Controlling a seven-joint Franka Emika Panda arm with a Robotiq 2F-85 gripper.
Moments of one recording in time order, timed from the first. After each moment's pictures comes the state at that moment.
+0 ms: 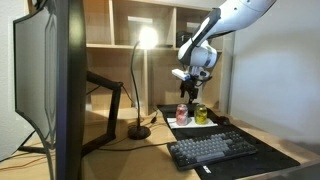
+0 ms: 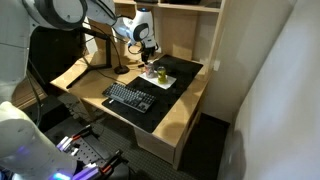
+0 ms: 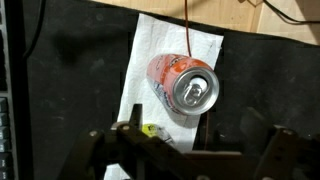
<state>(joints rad) 0.17 0.64 -0.02 -1.56 0.16 2.42 1.38</state>
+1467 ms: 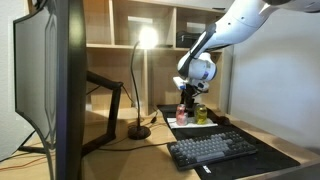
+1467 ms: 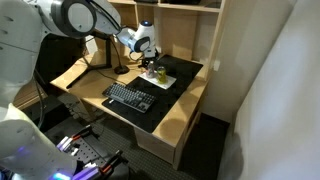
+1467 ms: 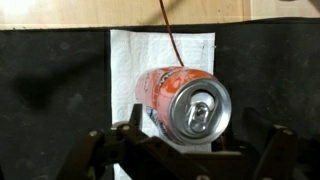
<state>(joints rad) 0.15 0.74 0.00 -1.56 0.29 2.59 1.49</state>
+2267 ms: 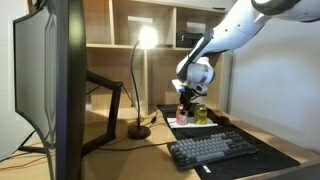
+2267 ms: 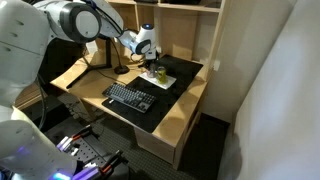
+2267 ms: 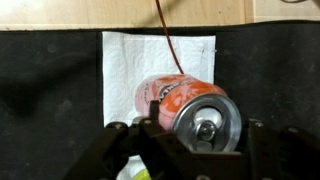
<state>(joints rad) 0.14 0.80 0.02 -1.50 0.30 2.59 1.48</state>
